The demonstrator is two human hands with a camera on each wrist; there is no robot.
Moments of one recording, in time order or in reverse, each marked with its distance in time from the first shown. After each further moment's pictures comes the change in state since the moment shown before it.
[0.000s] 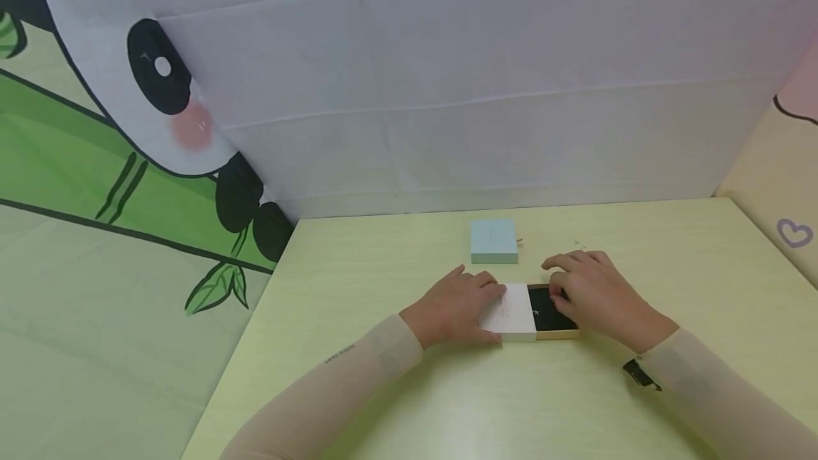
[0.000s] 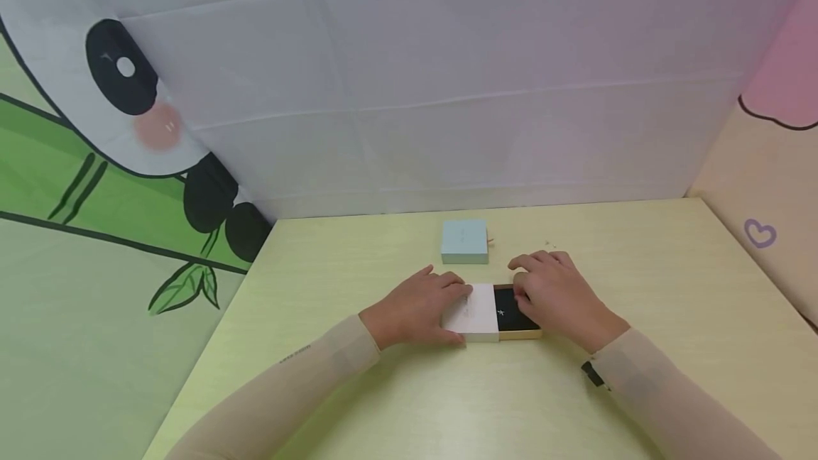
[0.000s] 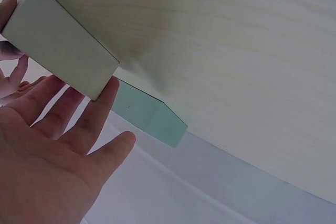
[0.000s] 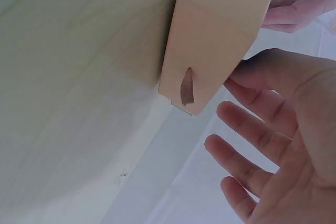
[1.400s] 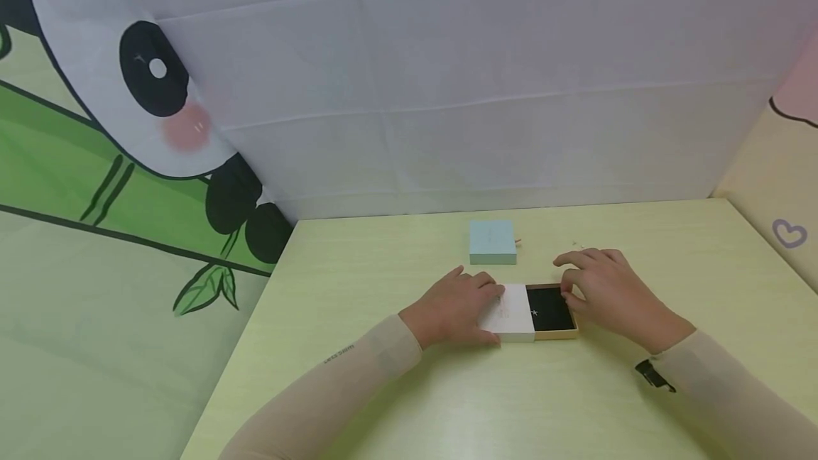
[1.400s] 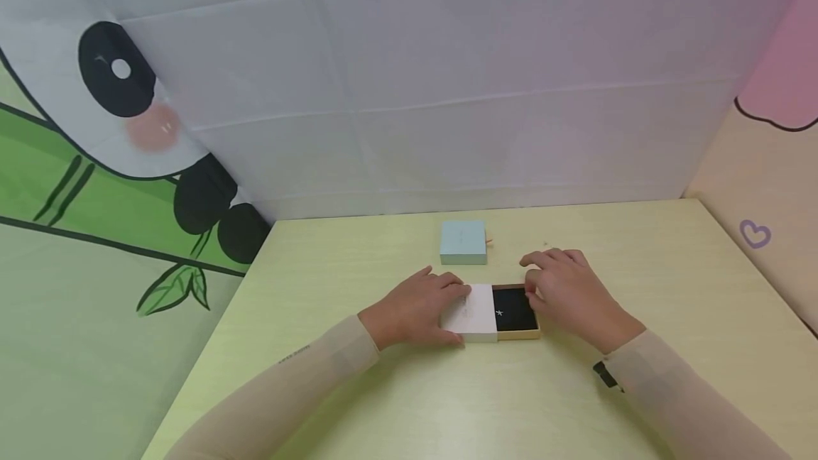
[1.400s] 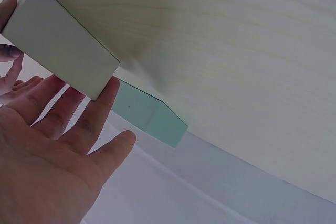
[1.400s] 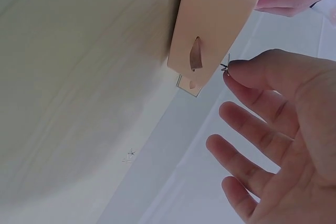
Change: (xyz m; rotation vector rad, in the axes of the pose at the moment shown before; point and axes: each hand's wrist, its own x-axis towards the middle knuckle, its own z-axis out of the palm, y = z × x) left_hand 0.038 -0.001 -0.005 0.012 0.008 -0.054; right_hand 0.017 0.067 0.000 0.028 0.032 -0.048
